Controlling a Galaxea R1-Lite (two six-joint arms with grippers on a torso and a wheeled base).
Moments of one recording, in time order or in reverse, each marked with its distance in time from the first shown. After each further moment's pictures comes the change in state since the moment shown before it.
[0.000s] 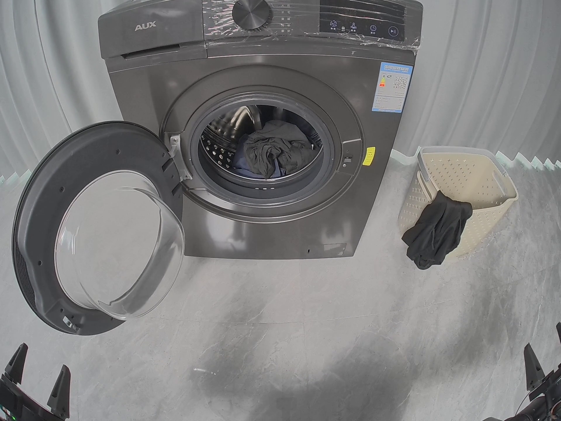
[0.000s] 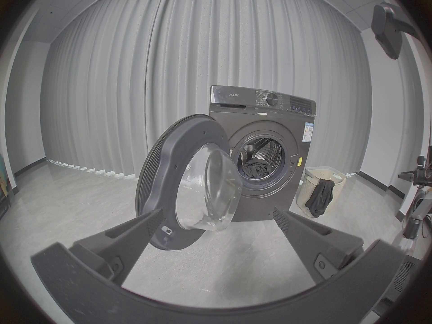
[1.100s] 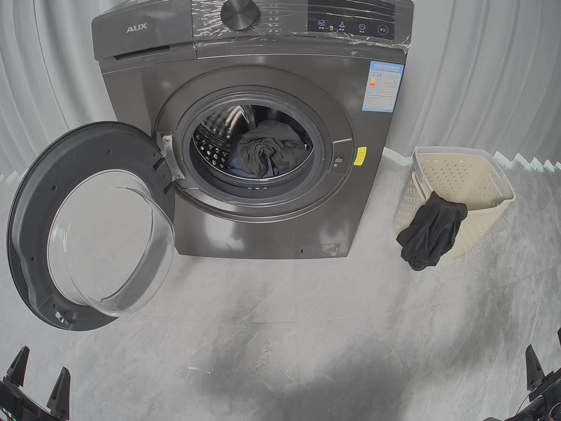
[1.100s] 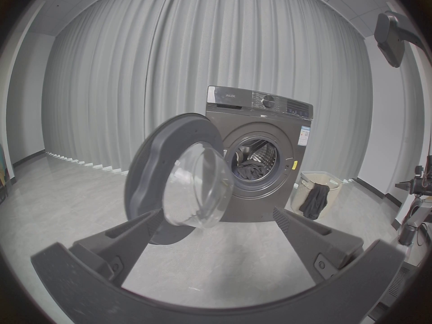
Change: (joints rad) left arm -0.017 -0.031 0.000 0.023 0.008 -0.042; right arm -0.035 -0.036 -0.018 0.091 -0.054 0.019
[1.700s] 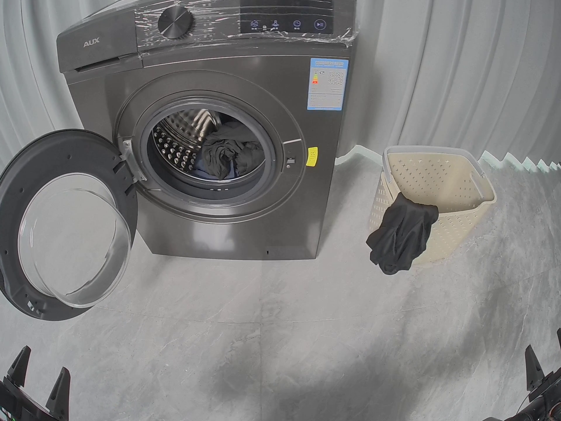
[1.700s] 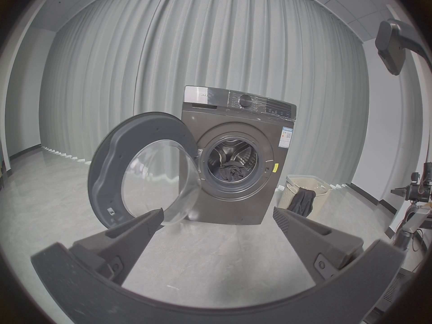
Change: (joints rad) left arm -0.001 0.001 0.000 -0.014 -0.023 -0.032; right arm 0.000 0.001 0.002 -0.005 0.018 0.006
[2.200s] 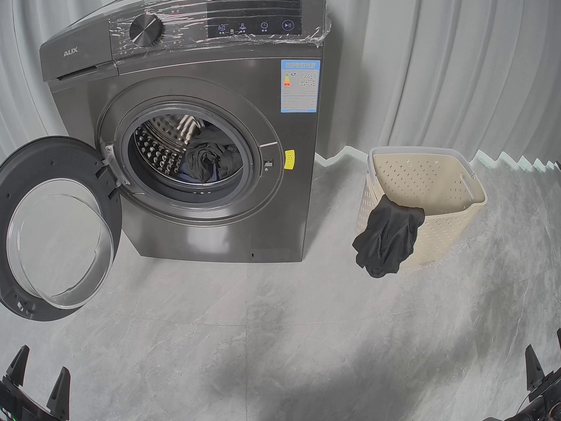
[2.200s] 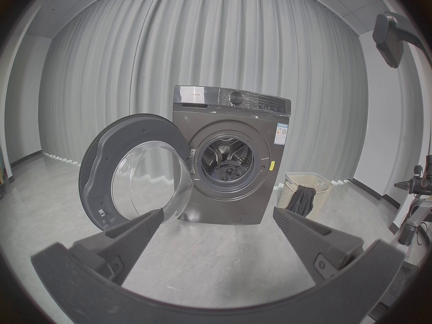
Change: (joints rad) left arm 0.000 0.001 0.000 0.003 0.013 0.033; right arm 0.000 0.000 0.001 -0.004 -0.005 0.006
